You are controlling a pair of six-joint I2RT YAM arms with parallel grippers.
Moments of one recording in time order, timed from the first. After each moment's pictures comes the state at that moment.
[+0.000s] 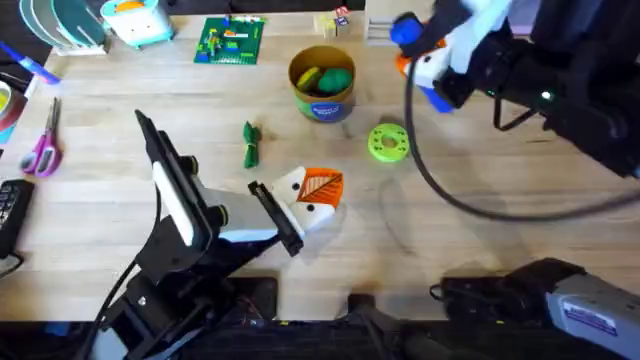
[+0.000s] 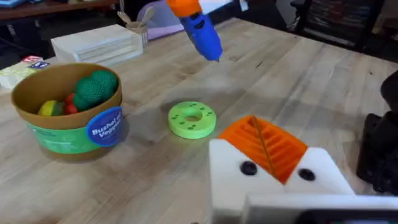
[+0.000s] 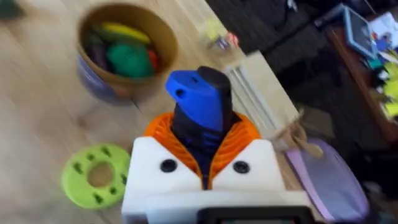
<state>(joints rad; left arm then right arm) -0.71 0.02 0.03 -0.11 0.24 -0.06 0.34 1.14 0.82 -0.13 -0.15 -0.69</state>
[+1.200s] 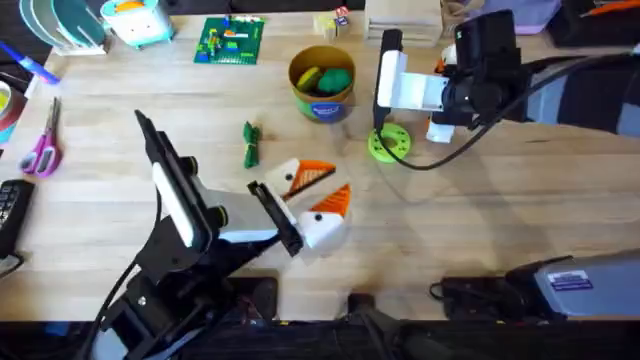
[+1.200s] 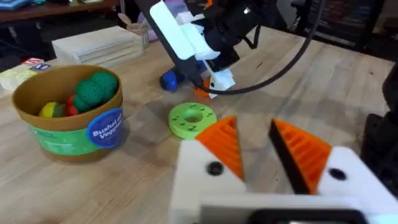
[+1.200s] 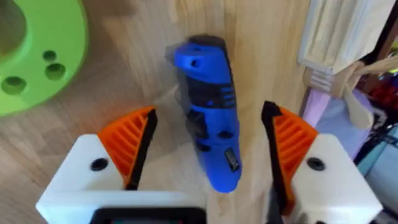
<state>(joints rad) -0.71 0.02 0.03 -0.11 0.24 -0.06 0.23 1.62 0.86 -0.18 0.22 -1.25</state>
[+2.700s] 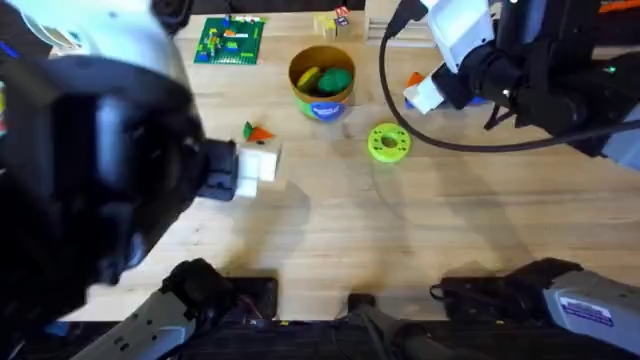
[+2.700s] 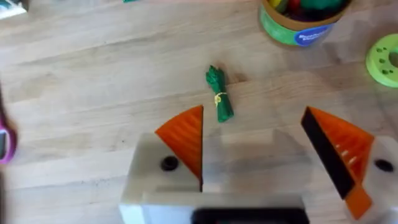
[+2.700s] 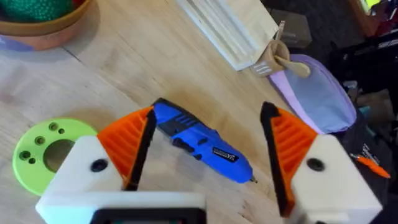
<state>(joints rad) -0.66 0.66 0.91 -1.06 -0.49 -0.29 0.34 1.25 0.84 -0.20 0.21 -0.56</state>
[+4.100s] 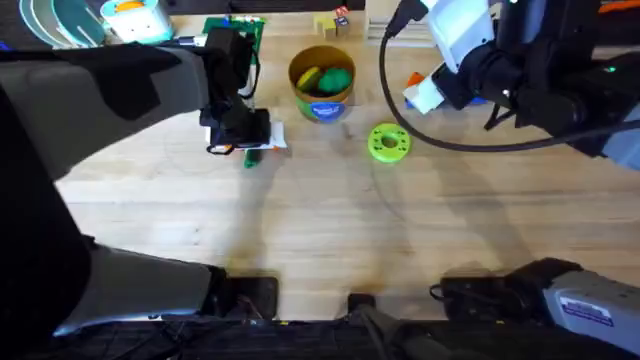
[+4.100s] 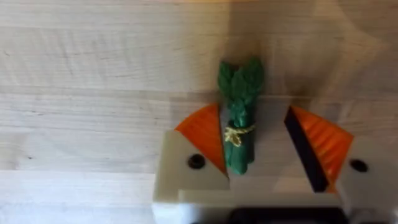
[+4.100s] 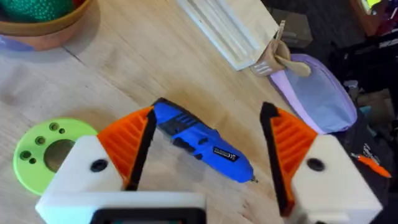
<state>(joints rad) -0.14 1.60 0.94 -0.72 -0.02 -0.21 0.34 1.25 0.84 -0.20 0.21 -0.55</state>
